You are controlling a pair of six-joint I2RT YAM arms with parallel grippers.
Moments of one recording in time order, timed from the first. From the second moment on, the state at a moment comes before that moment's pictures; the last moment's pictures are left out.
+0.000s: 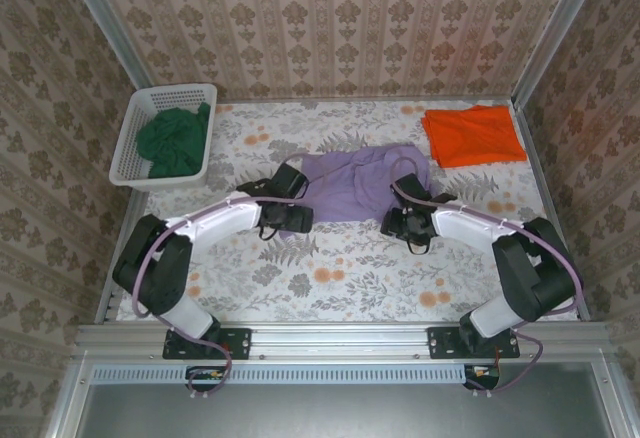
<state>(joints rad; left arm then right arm) -0.69 1.55 0.96 -0.58 -0.10 -0.42 0.43 1.53 0.79 -0.49 0.02 0.77</state>
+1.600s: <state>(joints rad) -0.69 0.82 0.96 -0.53 -0.30 -0.42 0.35 0.84 1.11 -0.73 0.17 0.66</state>
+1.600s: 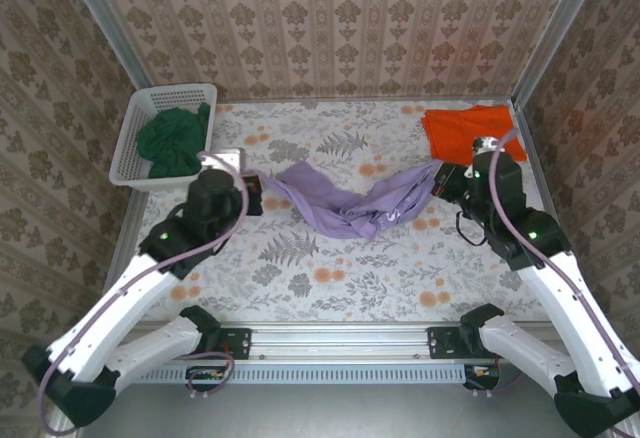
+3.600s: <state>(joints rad) -0.26 0.89 1.02 -0.88 0.18 -0.51 0.21 1.54 1.40 -0.88 0.12 0.54</state>
